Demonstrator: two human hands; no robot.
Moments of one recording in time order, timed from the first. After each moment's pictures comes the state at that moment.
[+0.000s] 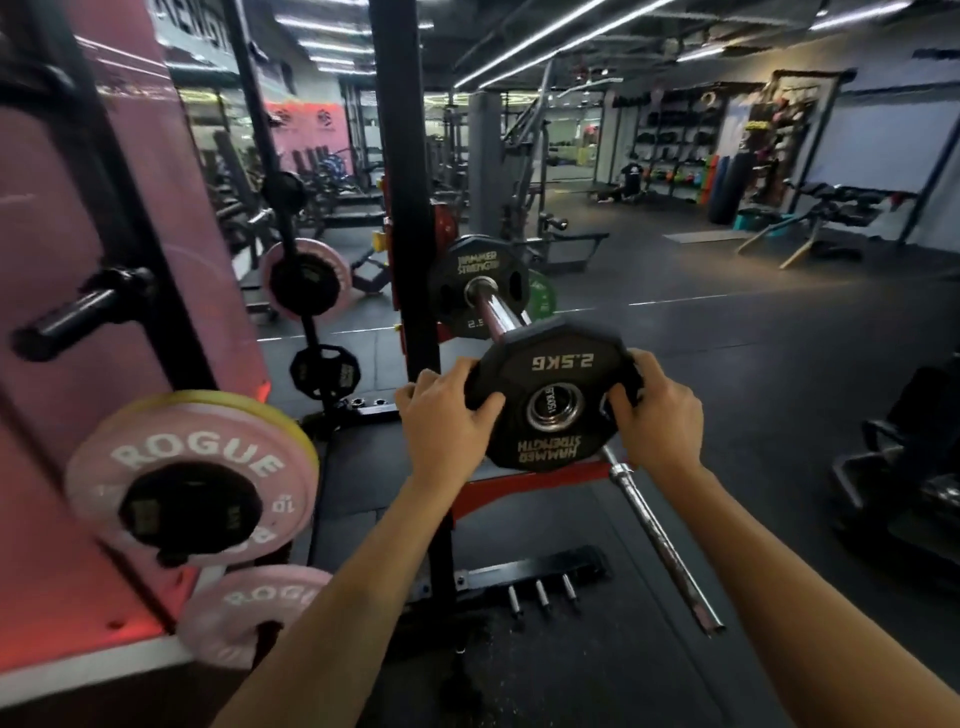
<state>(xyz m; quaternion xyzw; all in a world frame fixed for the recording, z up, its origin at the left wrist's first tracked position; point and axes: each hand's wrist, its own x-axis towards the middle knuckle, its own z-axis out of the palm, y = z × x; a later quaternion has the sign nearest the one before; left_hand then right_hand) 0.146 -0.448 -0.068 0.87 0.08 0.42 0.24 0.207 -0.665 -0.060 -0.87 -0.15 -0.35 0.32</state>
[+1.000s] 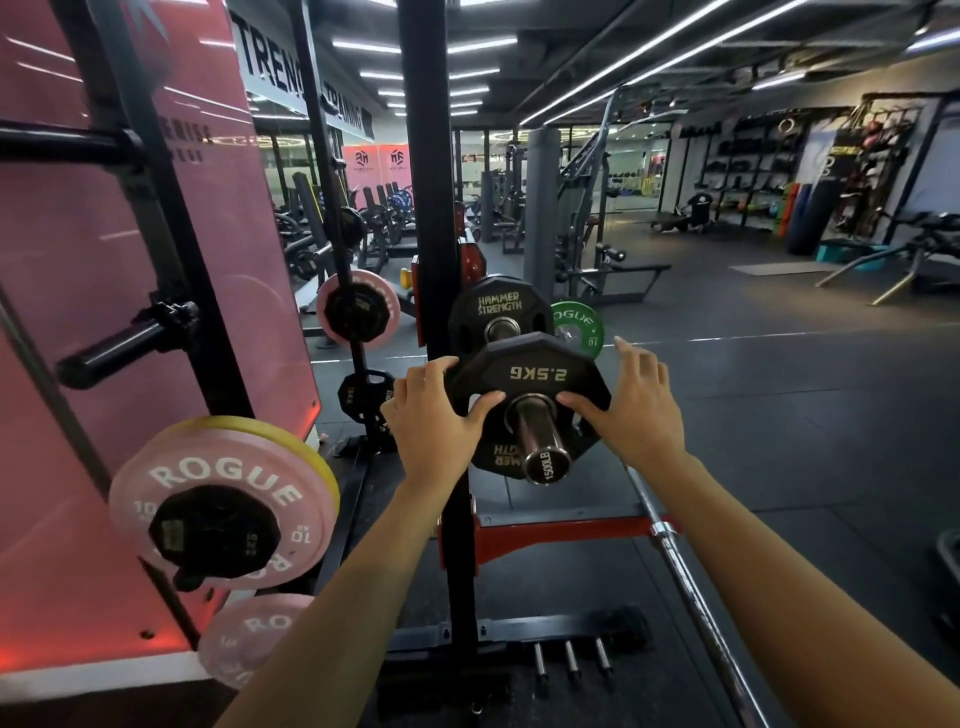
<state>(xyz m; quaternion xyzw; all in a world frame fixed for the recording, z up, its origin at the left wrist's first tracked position) 0.205 -0.433 -0.055 0.84 0.17 0.48 0.19 0.302 -0.640 -0.035 -0.89 -0.22 -0.25 0.31</state>
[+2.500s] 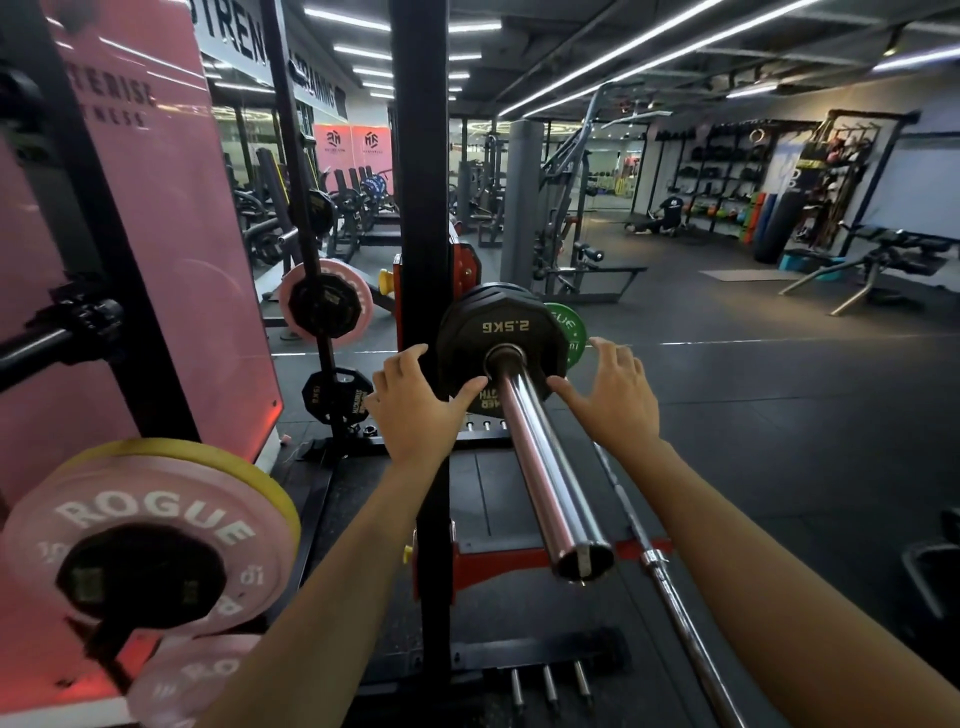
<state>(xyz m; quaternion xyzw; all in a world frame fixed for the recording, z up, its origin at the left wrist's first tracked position) 0.319 -0.360 -0.058 0.83 0.22 0.45 0.26 0.411 -0.564 -0.034 -0.91 -0.20 -0.25 0.26</state>
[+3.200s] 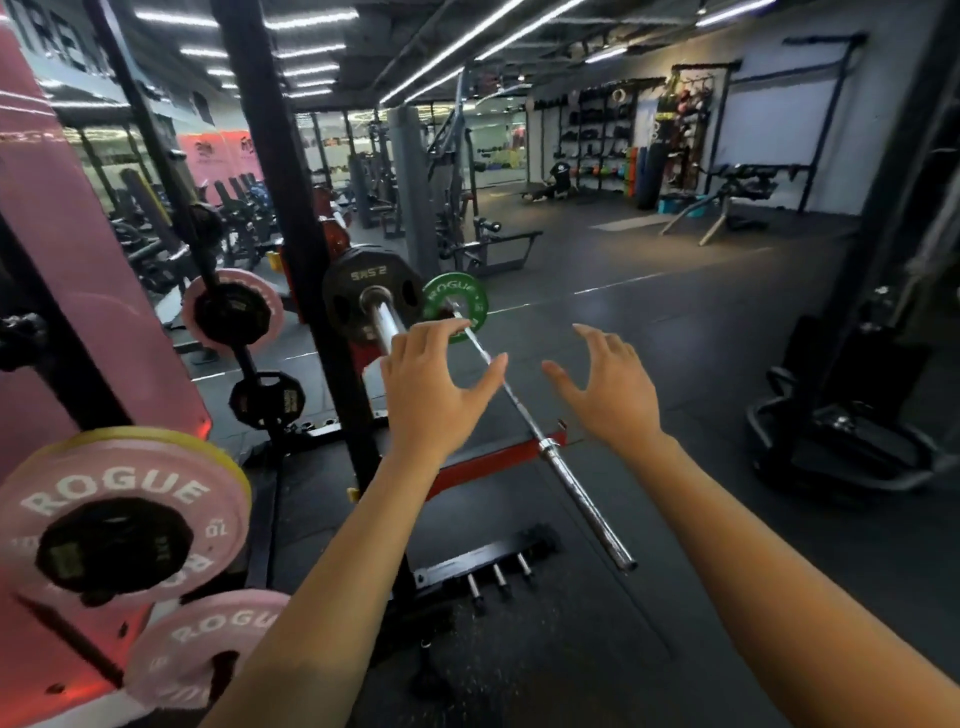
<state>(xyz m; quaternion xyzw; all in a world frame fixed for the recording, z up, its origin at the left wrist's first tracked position) 0.110 -0.595 -0.031 0.85 -0.05 0.45 0.26 0.156 -0.794 -0.046 -0.90 -0.13 -0.29 0.29</state>
